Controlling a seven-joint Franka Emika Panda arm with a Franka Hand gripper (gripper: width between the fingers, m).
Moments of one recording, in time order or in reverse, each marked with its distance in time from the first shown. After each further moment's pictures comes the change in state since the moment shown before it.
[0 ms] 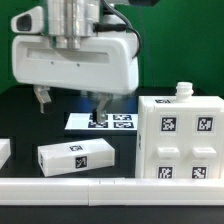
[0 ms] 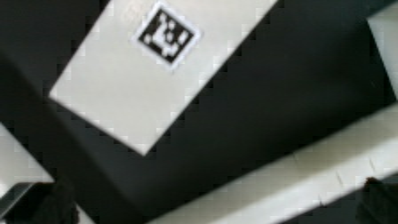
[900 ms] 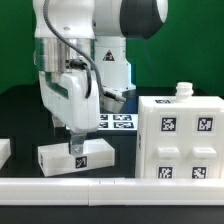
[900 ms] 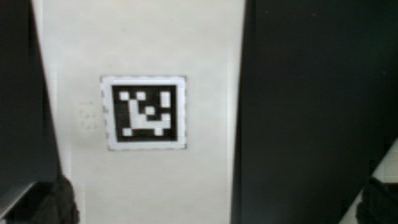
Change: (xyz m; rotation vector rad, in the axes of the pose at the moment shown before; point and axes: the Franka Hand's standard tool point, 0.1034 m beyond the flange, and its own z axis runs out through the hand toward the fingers) arm -0.019 0.013 0.057 -0.024 0.010 0.652
